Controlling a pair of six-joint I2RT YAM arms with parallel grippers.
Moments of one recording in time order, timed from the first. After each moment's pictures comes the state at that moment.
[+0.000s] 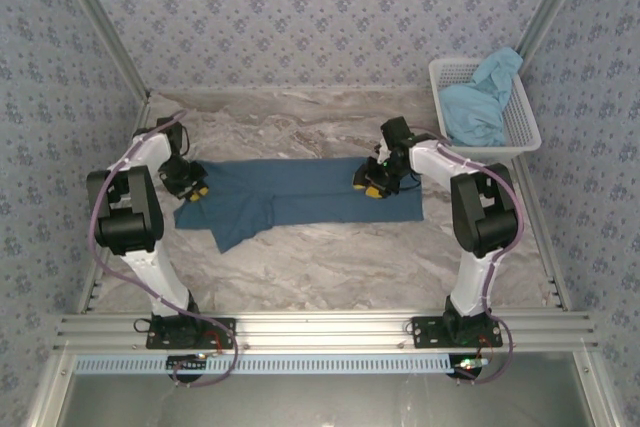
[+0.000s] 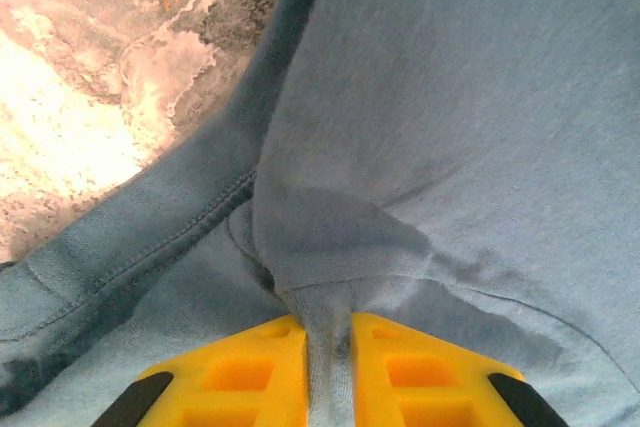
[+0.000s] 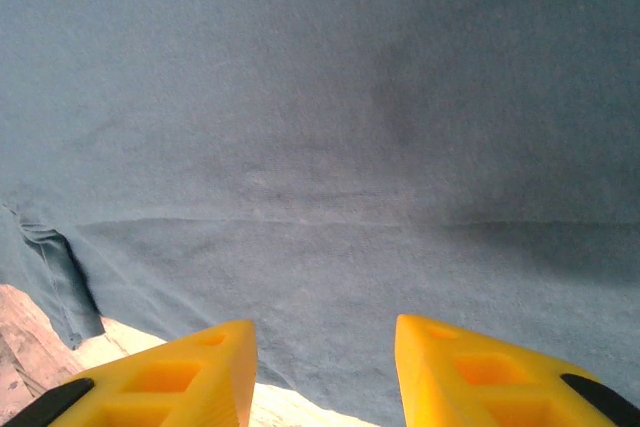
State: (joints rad) left arm 0.11 1.88 1.36 -1.00 0.13 -0.52; right arm 0.32 1.88 1.29 -0.67 -0.48 0.59
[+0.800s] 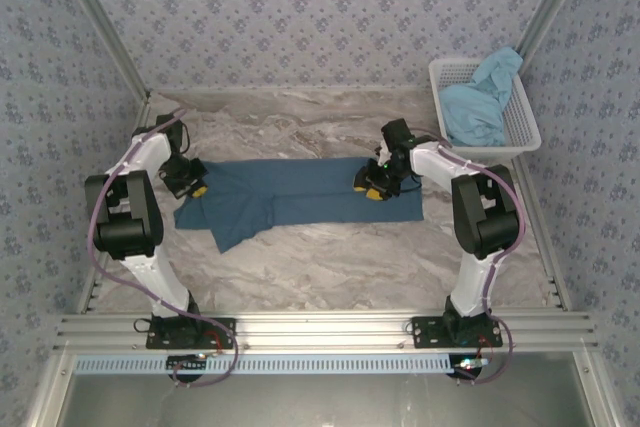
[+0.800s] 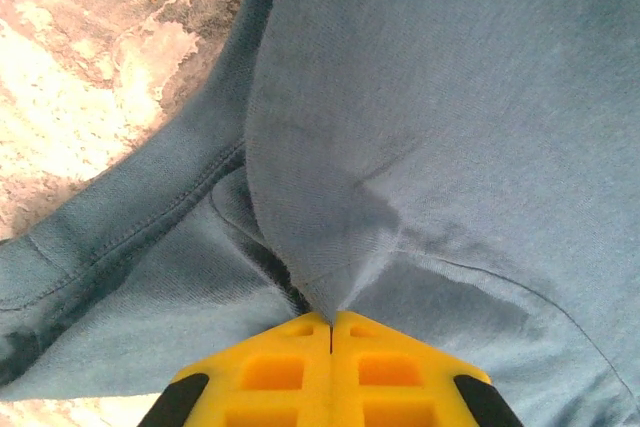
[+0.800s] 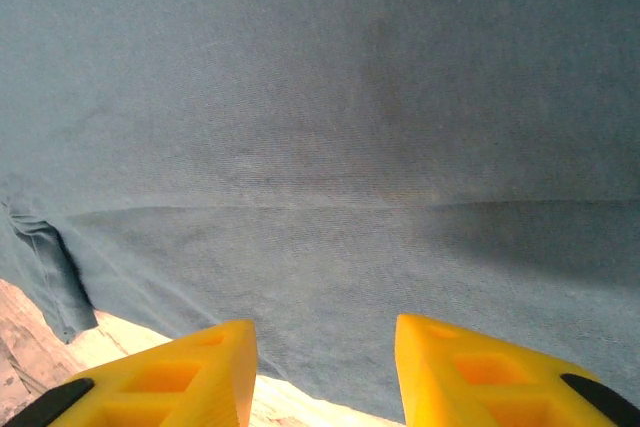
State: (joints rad) left arm 0.10 1.84 1.35 -1.00 0.14 -0.52; right arm 0.32 1.87 1.27 -0.67 -0.48 0.59
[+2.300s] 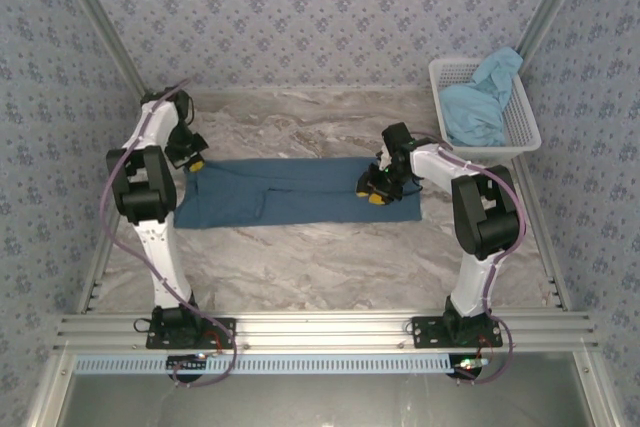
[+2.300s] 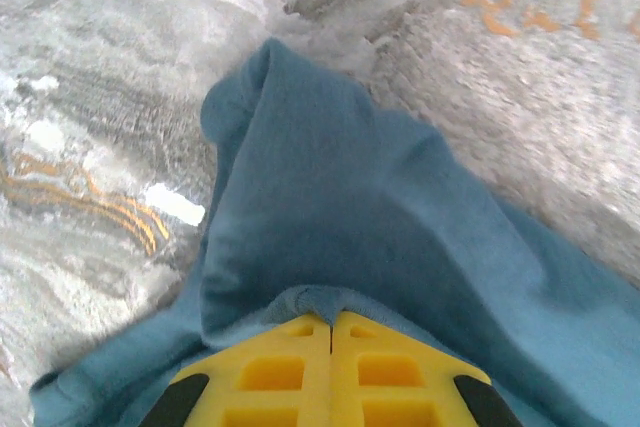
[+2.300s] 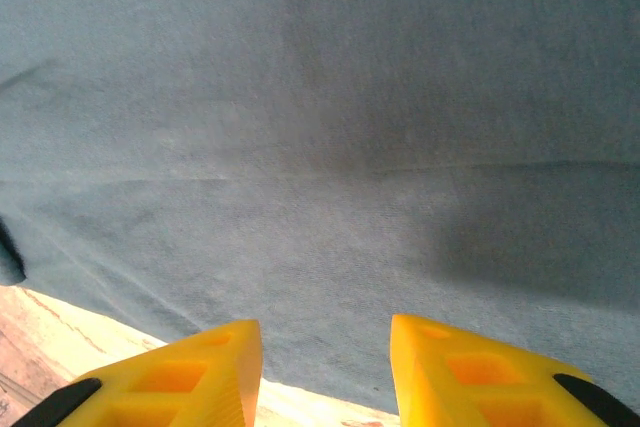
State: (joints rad) left arm 0.08 2.23 1.93 -1.26 -0.01 -0.51; right arm 0.32 1.86 1.24 -0.69 -0.46 0.56
